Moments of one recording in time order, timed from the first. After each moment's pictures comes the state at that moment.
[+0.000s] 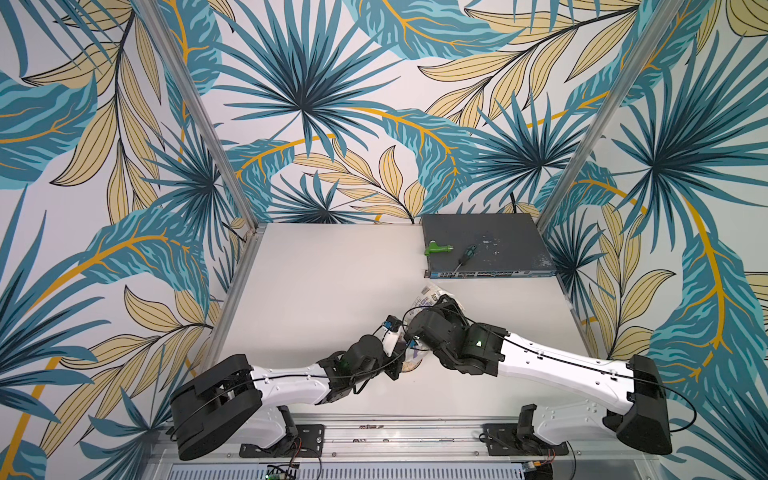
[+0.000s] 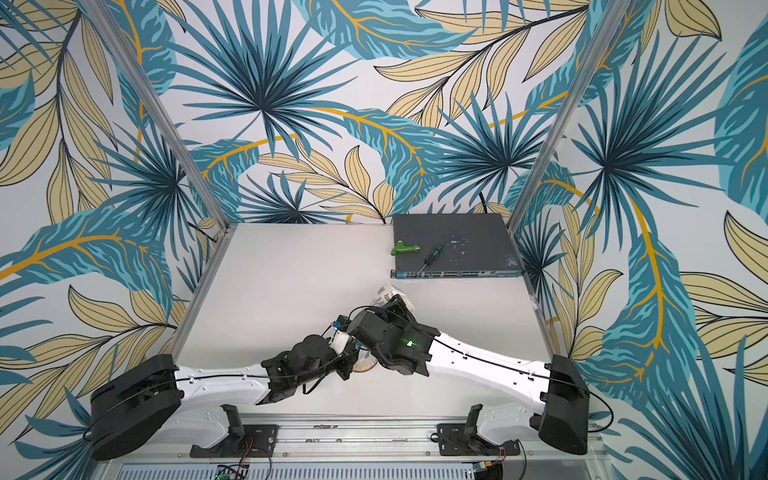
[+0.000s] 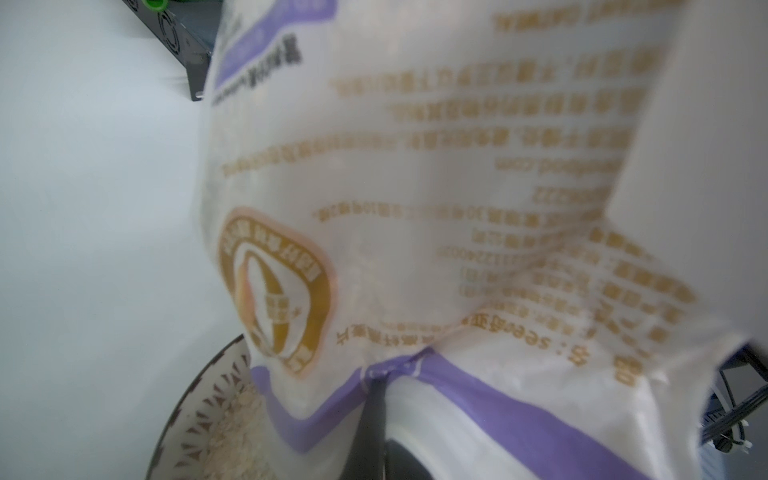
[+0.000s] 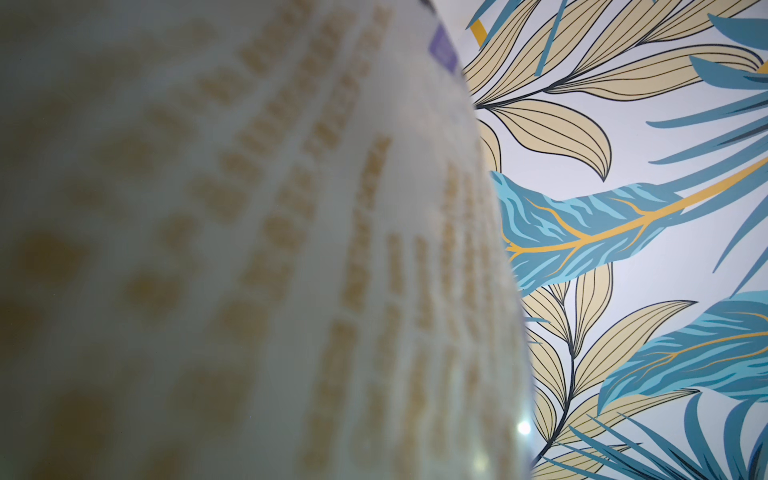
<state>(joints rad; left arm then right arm) -0.99 1.36 0.41 0.50 0.00 -0.41 1.23 1.31 1.05 -0.70 1.06 -1.27</state>
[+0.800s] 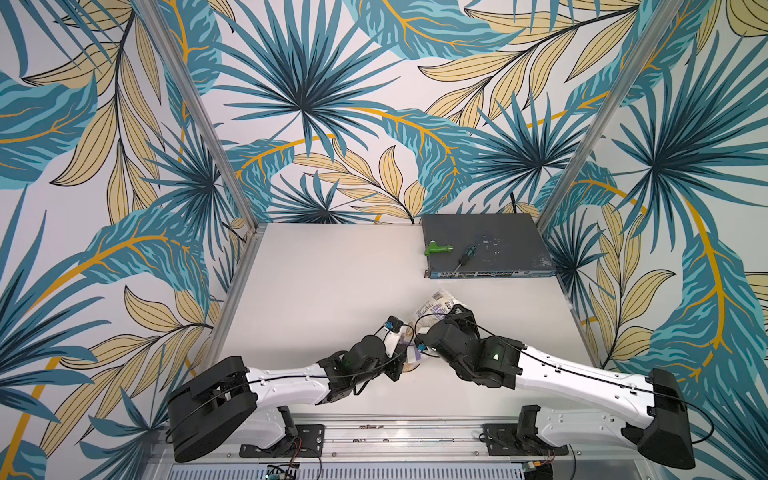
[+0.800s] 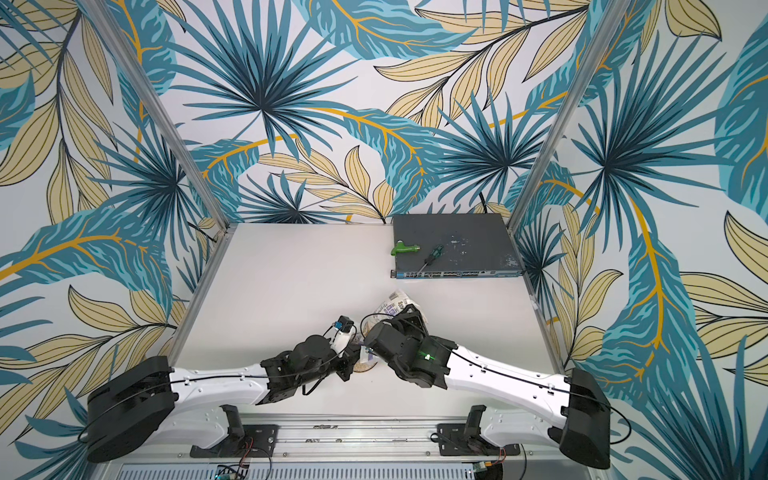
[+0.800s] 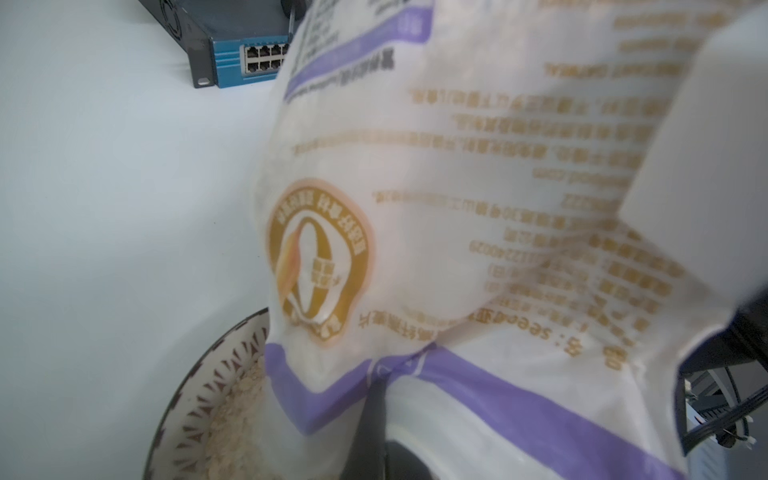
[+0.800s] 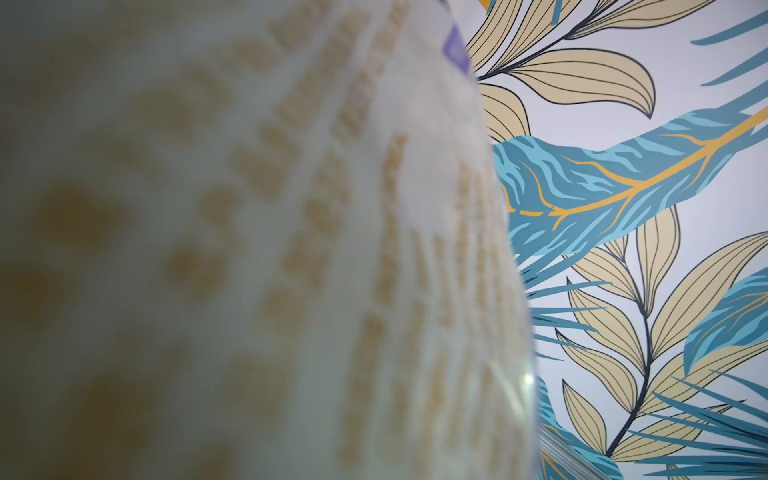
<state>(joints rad) -1.01 1.33 0.43 0.42 -0.02 -0.42 1.22 1.16 0.86 -0.66 1.04 -1.05</state>
